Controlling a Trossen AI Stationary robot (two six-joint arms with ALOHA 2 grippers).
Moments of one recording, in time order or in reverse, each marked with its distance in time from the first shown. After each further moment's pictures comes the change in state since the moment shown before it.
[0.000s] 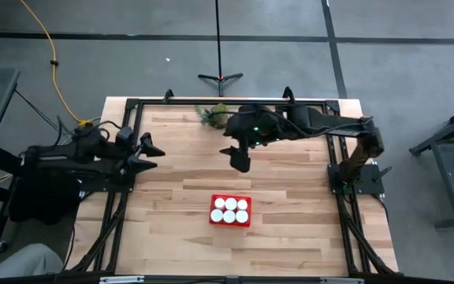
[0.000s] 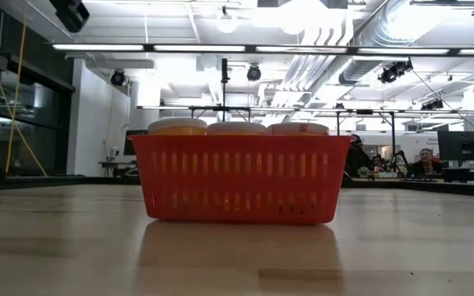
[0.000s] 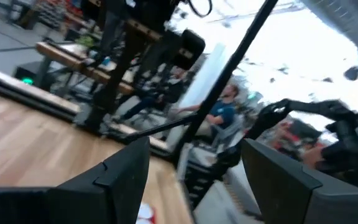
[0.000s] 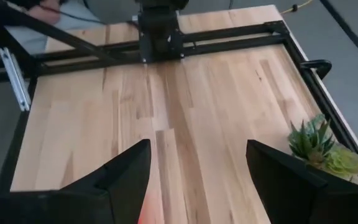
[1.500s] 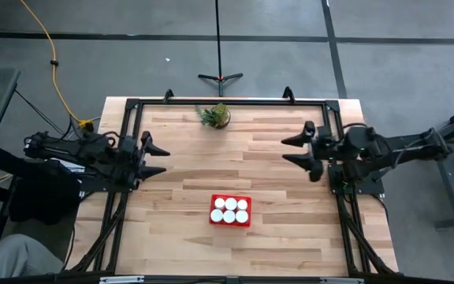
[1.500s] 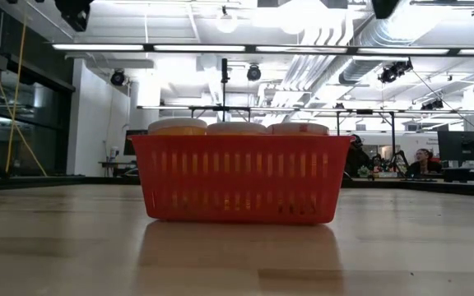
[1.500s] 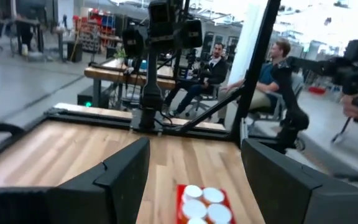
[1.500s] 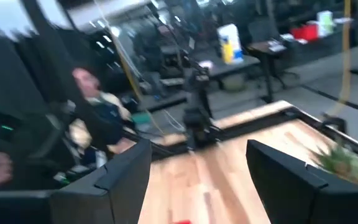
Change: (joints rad) left arm -0.248 0.082 0.000 -0.035 -0.360 0.386; right arm 0.118 -1.046 -1.318 0.949 0.086 0.164
